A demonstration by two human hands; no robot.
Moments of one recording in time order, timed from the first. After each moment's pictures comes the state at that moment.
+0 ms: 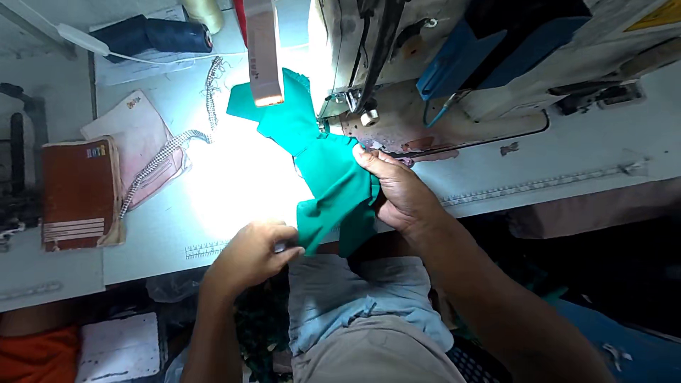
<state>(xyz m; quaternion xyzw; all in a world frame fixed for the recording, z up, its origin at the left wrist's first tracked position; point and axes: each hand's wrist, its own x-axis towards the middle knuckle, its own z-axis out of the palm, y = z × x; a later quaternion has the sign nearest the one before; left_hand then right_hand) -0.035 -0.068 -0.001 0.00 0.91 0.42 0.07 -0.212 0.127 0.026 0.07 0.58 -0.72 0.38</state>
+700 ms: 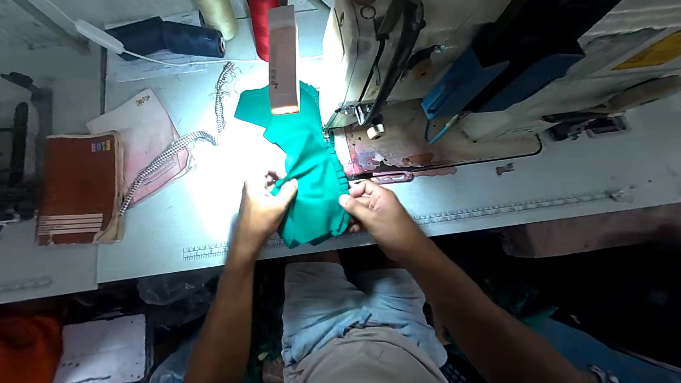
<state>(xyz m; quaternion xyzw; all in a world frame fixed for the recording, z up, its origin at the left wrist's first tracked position) -0.088 -0.058 -0.006 -0.24 0.78 0.56 -0.15 -0.194 0.137 0.006 -0.10 0.71 -0.58 0.37</state>
